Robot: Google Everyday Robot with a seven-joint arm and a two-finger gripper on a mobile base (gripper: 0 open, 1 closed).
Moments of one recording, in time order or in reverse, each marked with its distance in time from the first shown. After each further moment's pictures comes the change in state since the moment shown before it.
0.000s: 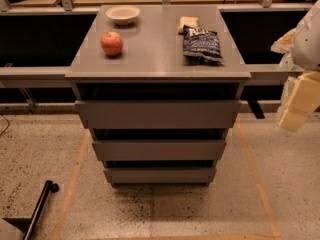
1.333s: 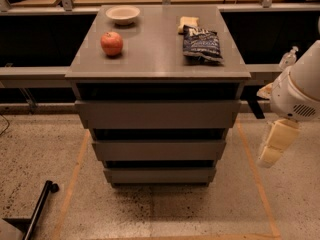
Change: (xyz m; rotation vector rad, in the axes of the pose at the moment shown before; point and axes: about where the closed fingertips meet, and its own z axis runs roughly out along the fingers) arm 0.035 0.017 0.108 -0.108 -0.009 0.055
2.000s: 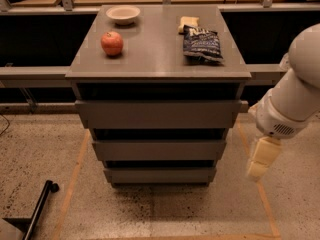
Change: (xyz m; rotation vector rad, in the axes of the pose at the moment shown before) arm 0.007 0.012 0.052 -0.039 0.048 0.021
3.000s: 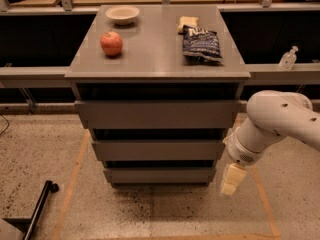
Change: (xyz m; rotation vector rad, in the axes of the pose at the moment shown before) arm -0.003 -0.005 0.160 -0.115 -0.062 -0.012
